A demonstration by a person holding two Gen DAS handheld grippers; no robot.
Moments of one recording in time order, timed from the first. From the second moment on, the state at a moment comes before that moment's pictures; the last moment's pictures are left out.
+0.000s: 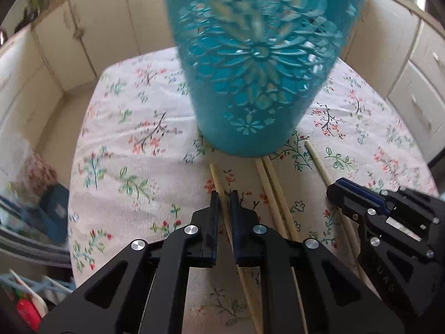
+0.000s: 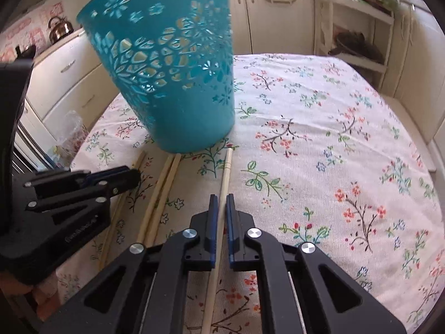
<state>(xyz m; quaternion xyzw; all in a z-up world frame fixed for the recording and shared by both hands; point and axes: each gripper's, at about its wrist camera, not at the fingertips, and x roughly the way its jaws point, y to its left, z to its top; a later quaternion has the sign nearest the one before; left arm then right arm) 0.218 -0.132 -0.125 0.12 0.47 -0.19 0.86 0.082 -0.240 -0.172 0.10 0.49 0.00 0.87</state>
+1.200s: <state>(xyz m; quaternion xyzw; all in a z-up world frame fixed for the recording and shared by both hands) 0.154 -0.113 -0.067 0.09 0.38 -0.26 0.88 0.082 -0.254 -0.174 0.15 0.48 0.01 0.87</state>
